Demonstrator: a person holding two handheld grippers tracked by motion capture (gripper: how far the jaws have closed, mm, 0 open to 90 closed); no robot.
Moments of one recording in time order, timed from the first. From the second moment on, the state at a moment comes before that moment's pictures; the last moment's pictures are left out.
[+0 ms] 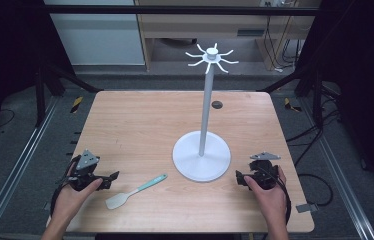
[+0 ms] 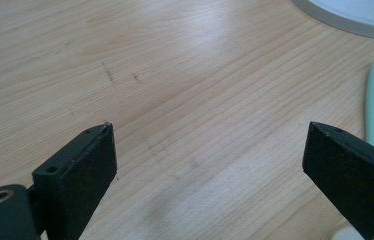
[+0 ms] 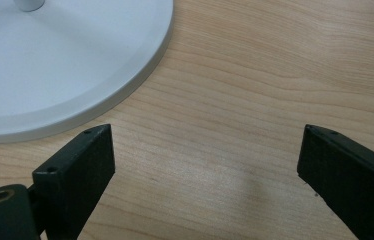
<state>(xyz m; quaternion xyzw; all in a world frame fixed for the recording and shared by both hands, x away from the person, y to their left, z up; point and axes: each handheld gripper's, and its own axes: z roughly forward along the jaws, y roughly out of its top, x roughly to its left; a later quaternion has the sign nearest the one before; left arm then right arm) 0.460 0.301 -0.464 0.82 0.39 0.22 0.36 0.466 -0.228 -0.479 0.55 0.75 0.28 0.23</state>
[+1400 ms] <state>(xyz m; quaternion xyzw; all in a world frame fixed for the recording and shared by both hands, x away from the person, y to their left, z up) 0.478 0.192 -0.458 0.92 0.27 0.12 0.25 0.468 -0.225 -0.477 0.55 0.75 0.28 0.23</state>
